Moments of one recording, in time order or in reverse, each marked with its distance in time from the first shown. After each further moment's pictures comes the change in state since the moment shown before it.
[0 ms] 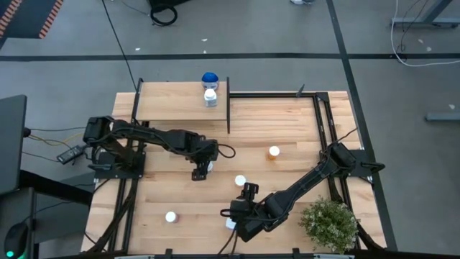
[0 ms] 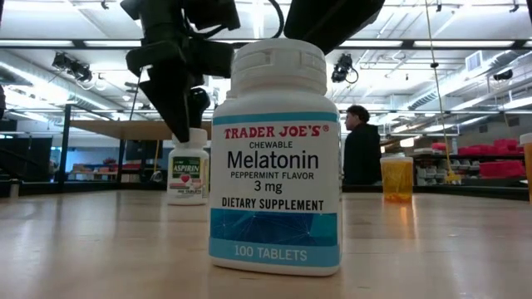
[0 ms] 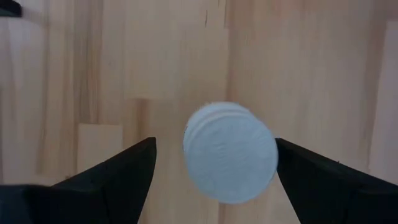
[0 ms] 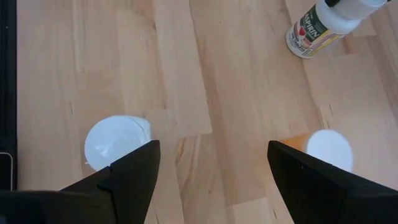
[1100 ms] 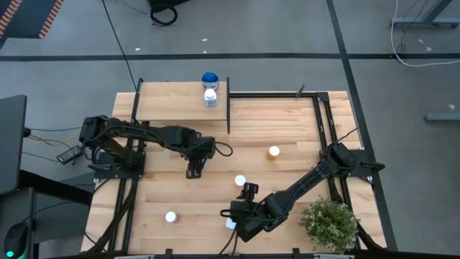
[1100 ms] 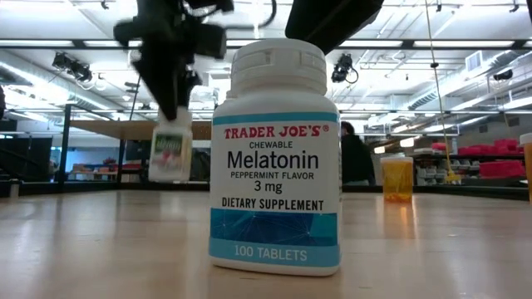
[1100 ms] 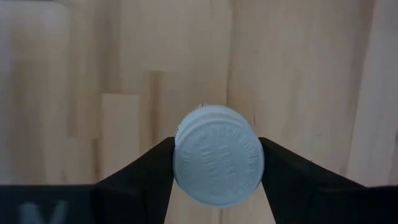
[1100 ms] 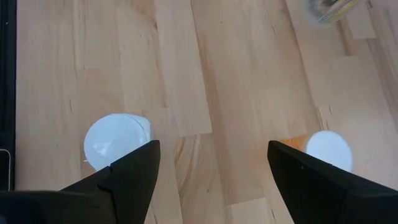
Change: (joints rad) left arm 0.001 -0.045 0.111 -0.228 -0.018 0.011; right arm 0.000 0.001 0.000 -0.001 0.000 -0.015
